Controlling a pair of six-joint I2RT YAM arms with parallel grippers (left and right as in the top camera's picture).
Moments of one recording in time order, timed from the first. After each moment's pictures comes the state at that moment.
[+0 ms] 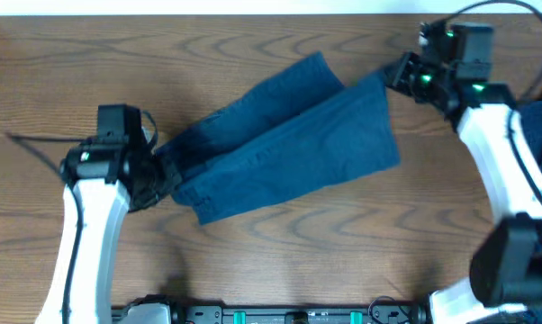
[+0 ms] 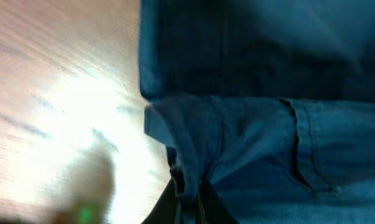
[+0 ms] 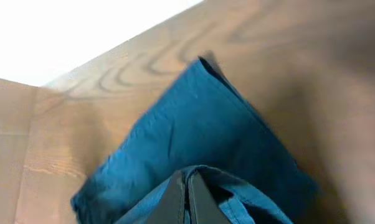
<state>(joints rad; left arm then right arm) 0.05 1.32 1.10 -1.13 0.16 -0.48 0.01 1.73 1.37 -0.38 -0.49 0.48</state>
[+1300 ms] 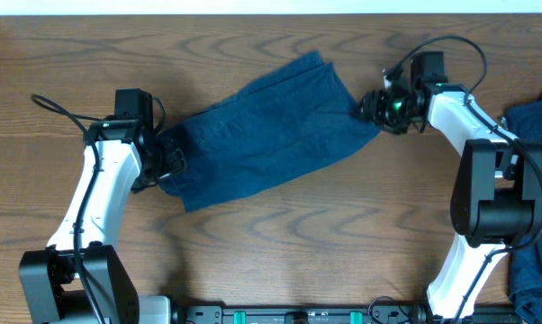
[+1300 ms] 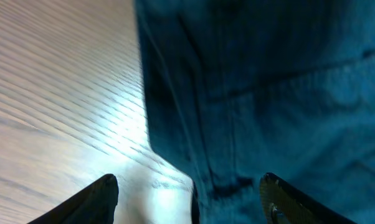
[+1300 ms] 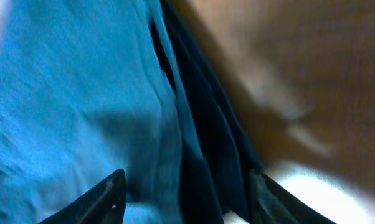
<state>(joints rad) 0.06 1.56 1.10 -0.96 0.02 -0.38 0.02 2.07 1.39 -0.58 -0.54 0.27</state>
